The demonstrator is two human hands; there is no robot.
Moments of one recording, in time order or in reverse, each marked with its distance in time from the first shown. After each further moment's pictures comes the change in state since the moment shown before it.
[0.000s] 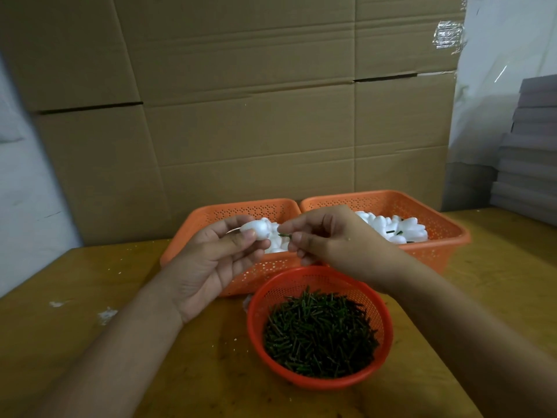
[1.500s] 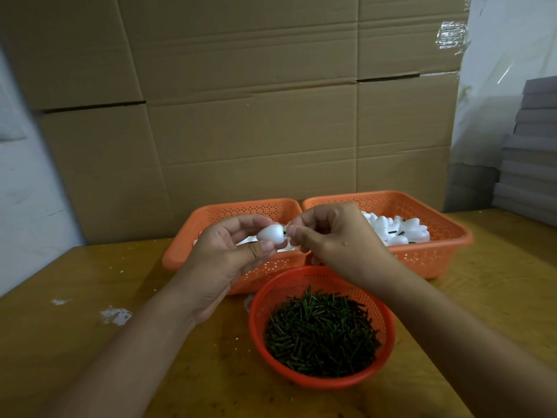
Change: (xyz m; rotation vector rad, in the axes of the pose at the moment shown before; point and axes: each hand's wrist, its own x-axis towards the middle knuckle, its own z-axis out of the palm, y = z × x) left_hand -0.009 -0.006 0.017 0.252 -0.009 0.163; right_hand 0.007 0.006 0.009 -0.154 0.222 -0.135
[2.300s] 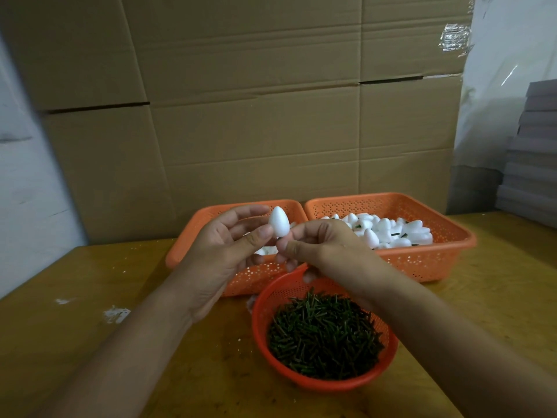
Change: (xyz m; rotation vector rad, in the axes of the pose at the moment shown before) left_hand 0.000 0.008 -0.003 0.090 -0.041 0.039; right_hand -0.010 -0.011 0.011 0.321 -0.221 0.269
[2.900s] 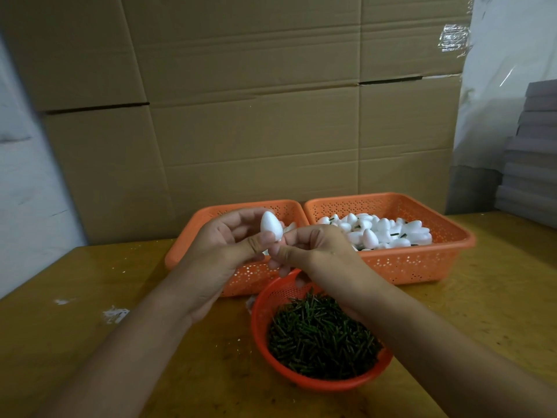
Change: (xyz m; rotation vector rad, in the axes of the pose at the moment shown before) left_hand 0.000 0.001 0.001 0.065 0.013 0.025; right_hand -0.003 0.000 0.014 0.008 0.044 -0.039
